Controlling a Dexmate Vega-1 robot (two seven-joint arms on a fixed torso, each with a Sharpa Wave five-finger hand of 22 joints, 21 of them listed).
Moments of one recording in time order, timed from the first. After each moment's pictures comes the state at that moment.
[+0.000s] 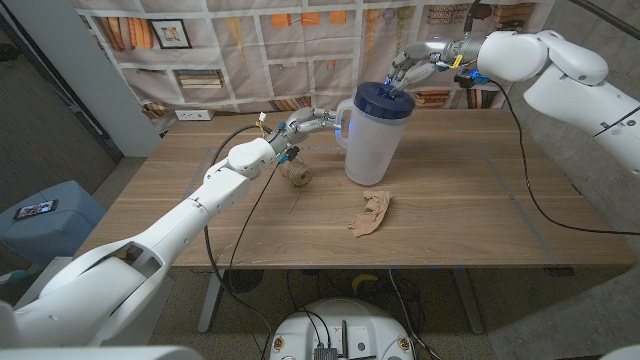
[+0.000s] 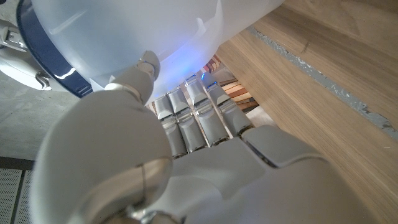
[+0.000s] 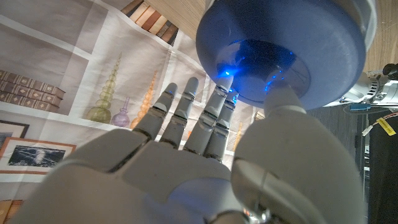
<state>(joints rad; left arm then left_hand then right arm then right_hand) 0.58 0.51 0.58 -1.38 -0.42 -0.17 -0.20 1.03 0.07 0.57 -0.19 0.17 0.96 -0.06 0.21 0.21 1.01 -0.13 0.20 0.20 0.99 -0.11 0.17 0.17 0.59 -0.06 0.19 0.16 -0.35 -0.97 -0.52 -1.89 -0.33 -0.03 0.54 0.89 0.00 0.35 -0.16 0.19 0.74 -0.15 0.54 0.20 1.01 -0.23 0.27 0.27 0.45 -0.04 0.53 0.31 0.42 0.02 0.19 0.16</state>
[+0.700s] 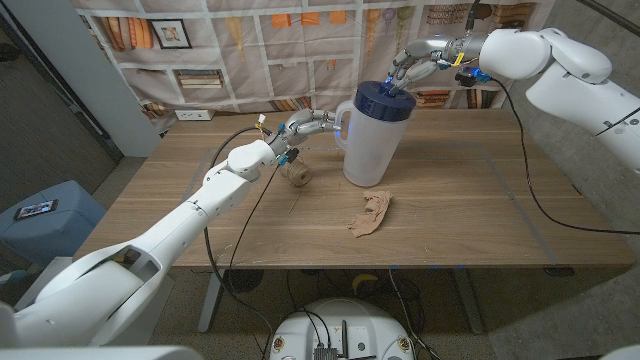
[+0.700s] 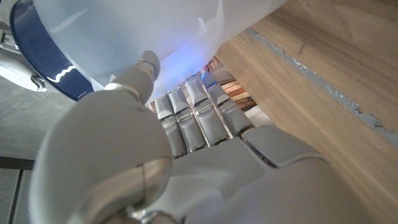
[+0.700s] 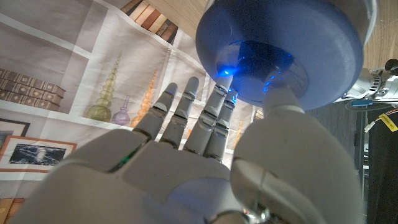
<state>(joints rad) 0.59 0.51 0.57 -1.40 -0.41 -0.17 -0.18 1.03 0.07 0.57 -0.19 0.17 0.96 -0.06 0.21 0.21 1.01 -0.13 0.20 0.20 0.98 -0.11 0.18 0.17 0.59 -0.06 0.19 0.17 -0.35 -0.98 -0.51 -1.90 -0.31 -0.03 0.54 0.90 0.01 0.35 -0.16 0.19 0.74 -0.15 0.53 0.20 1.01 -0.22 0.27 0.27 0.46 -0.05 0.53 0.31 0.42 0.02 0.19 0.16</state>
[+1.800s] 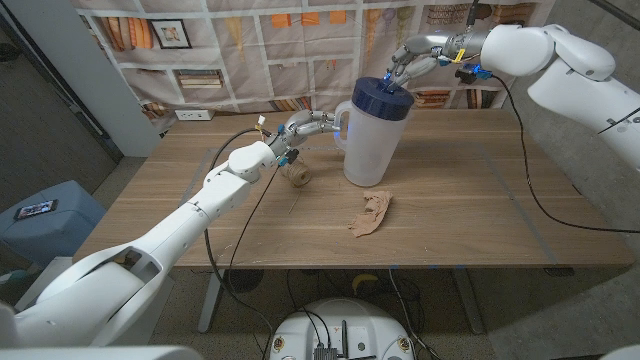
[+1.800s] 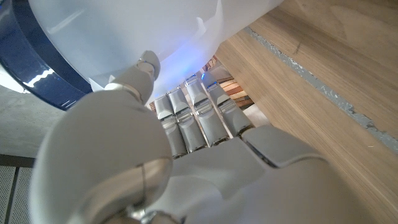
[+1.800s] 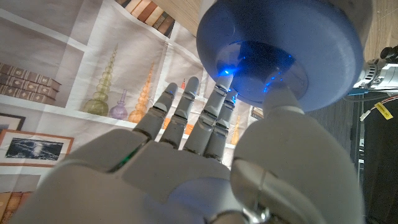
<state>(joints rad) 0.60 0.51 0.57 -1.39 -0.41 -0.17 -0.17 1.03 0.07 0.57 -0.19 0.17 0.96 -0.06 0.21 0.21 1.01 -0.13 0.20 0.20 0.98 -0.11 0.18 0.17 0.59 -0.06 0.19 0.17 -0.35 -0.98 -0.50 -1.91 -0.29 -0.02 0.54 0.90 0.02 0.34 -0.16 0.19 0.74 -0.15 0.54 0.20 1.02 -0.23 0.26 0.27 0.46 -0.05 0.53 0.31 0.42 0.02 0.19 0.16</state>
